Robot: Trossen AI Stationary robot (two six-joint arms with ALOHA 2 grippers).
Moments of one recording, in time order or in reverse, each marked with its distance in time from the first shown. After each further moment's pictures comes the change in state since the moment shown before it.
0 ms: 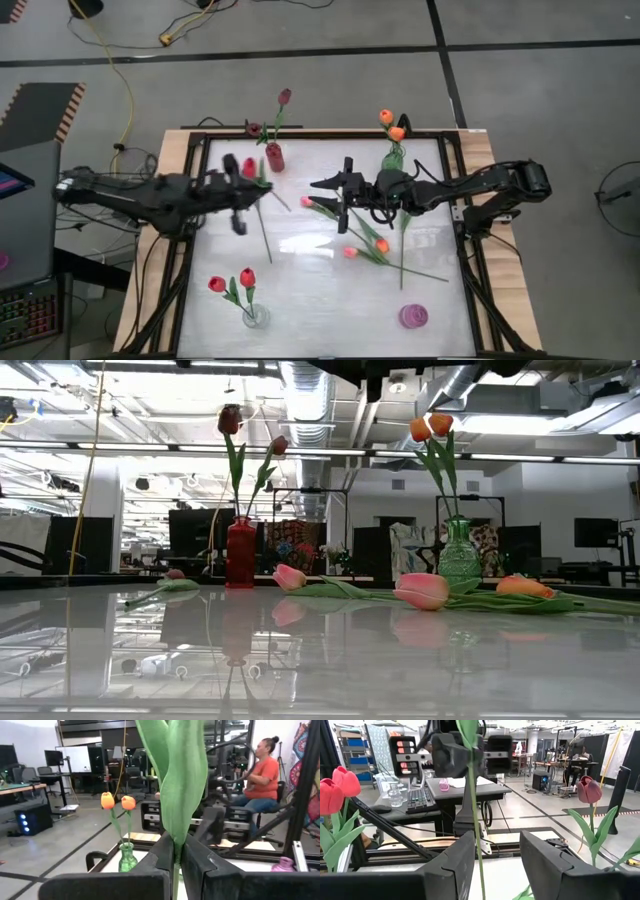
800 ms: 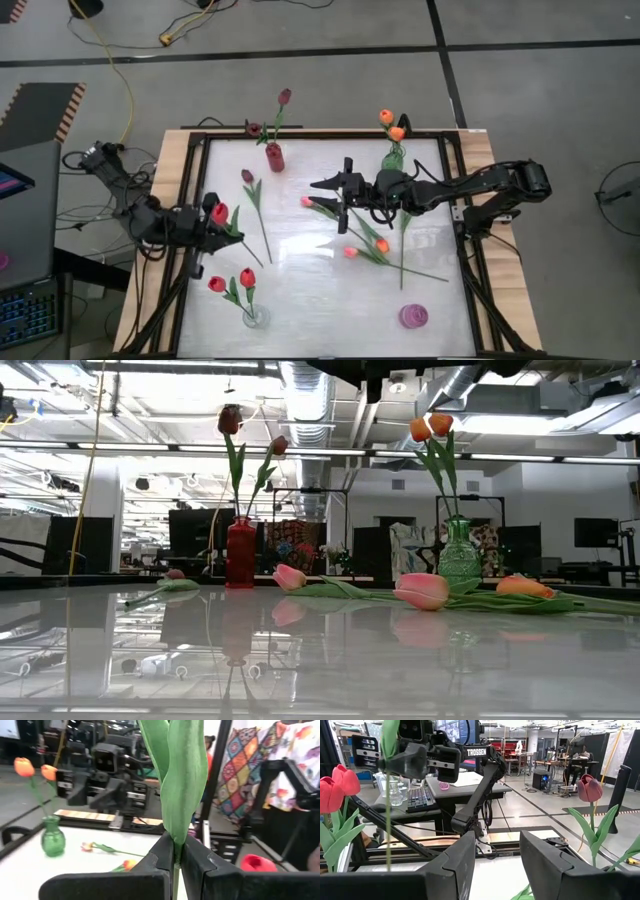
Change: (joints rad) left arm -0.574 -0.118 -0.001 -0.199 -0.298 -0.204; right arm 0.001 0.000 0.000 -0.007 -0.001 0.001
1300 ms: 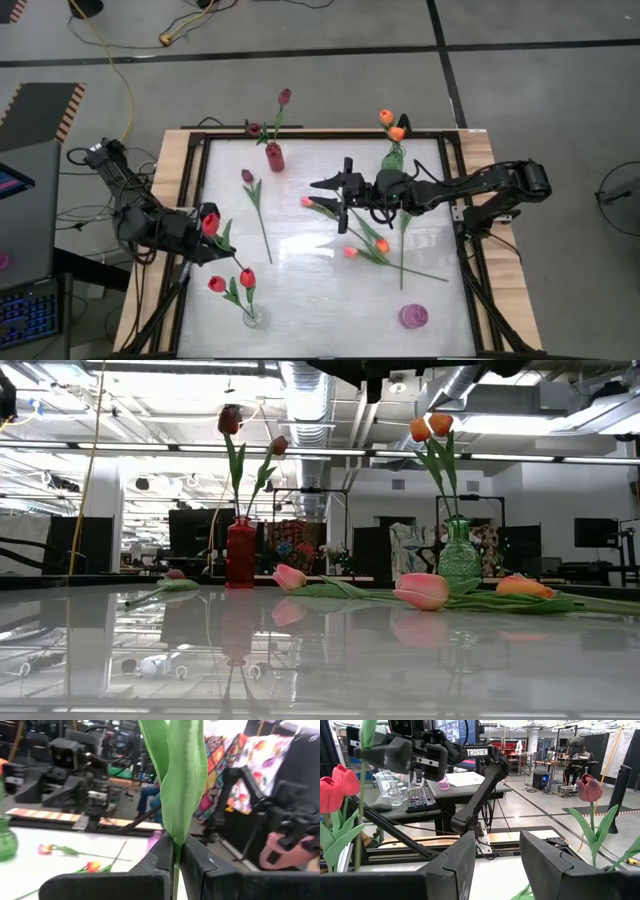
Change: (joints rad) left arm -0.094 0.000 0.000 0.049 0.058 -0.046; right arm 0.000 0.000 0.000 0.000 0.000 0.000
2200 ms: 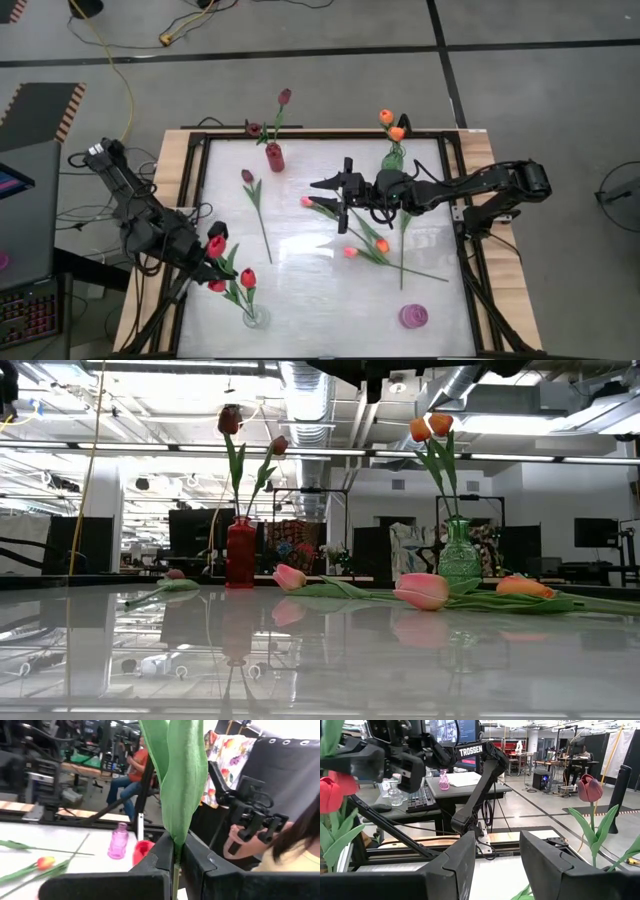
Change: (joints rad) left arm -0.018 0.104 -0.005 0.105 0.138 -0.081; right arm 0.000 0.000 0.000 0.000 -0.001 0.000
